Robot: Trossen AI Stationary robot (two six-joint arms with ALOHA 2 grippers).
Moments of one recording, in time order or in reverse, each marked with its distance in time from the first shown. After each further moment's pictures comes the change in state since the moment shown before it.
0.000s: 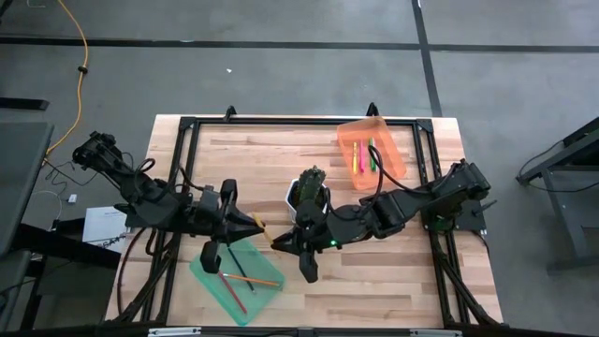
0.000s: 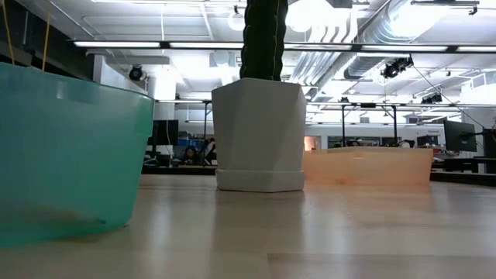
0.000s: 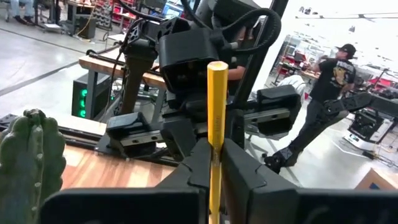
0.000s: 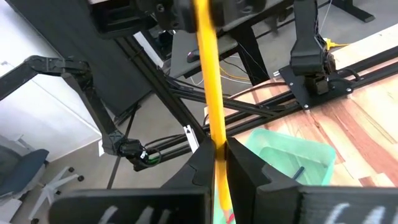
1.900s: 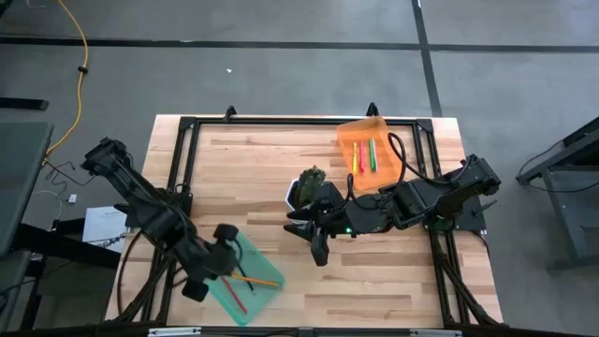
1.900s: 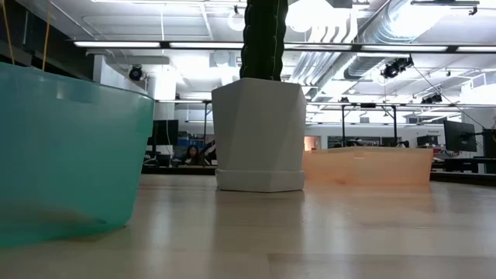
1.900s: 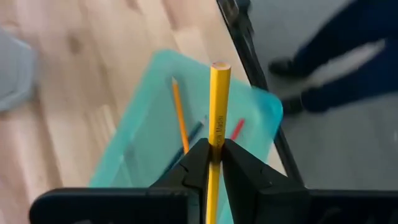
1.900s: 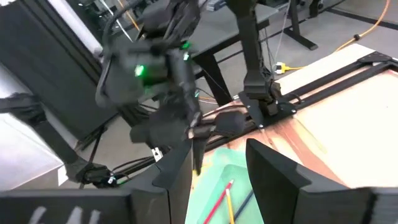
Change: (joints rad) left arm -0.101 0.153 0.000 -0.814 0.455 -0.082; right arm 0.008 -0.095 0.000 -0.106 0.187 -0.018
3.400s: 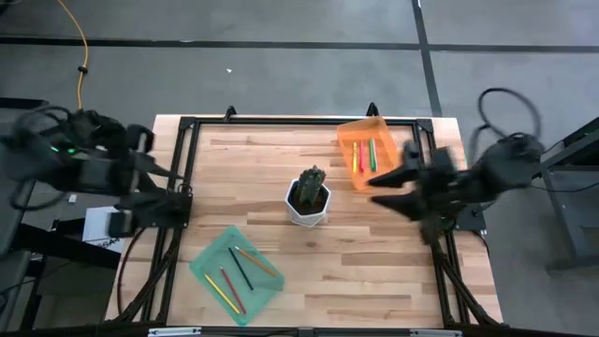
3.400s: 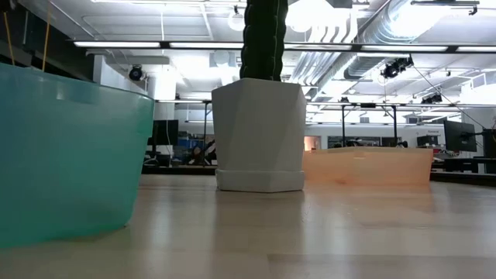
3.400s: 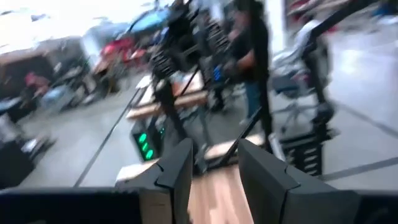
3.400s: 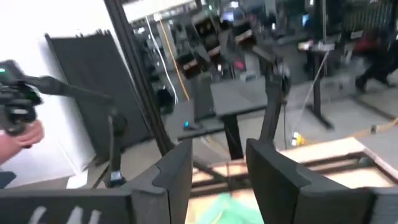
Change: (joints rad) left arm -0.296 -0.237 0.549 0.108 -0.870 0.549; right arm 0.164 -0.368 0.000 -0.076 0.106 -0.330
